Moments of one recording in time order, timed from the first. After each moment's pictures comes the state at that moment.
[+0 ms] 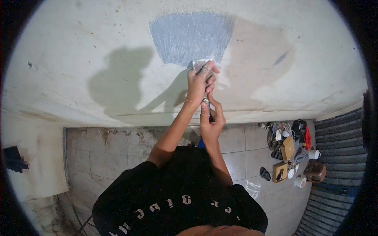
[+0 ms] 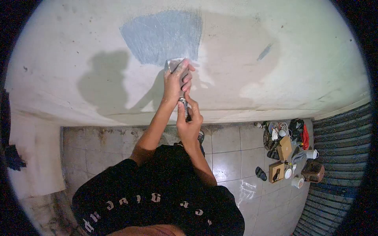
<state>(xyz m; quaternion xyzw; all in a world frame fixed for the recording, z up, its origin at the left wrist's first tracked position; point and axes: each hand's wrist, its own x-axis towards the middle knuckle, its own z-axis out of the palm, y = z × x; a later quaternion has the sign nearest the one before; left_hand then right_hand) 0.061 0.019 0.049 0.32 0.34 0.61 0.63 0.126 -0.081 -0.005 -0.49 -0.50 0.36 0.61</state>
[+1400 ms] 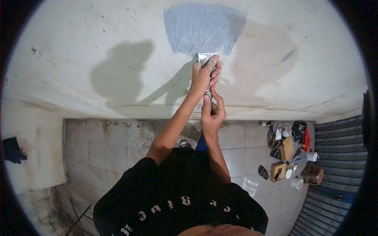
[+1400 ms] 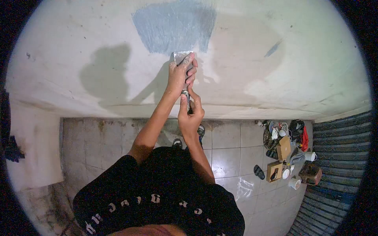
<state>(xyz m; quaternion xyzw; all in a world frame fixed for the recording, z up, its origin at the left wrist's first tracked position) 0.051 0.016 0.042 0.36 0.36 0.60 0.62 0.111 -0.084 -0.023 -0.48 -0.49 0.34 0.64</state>
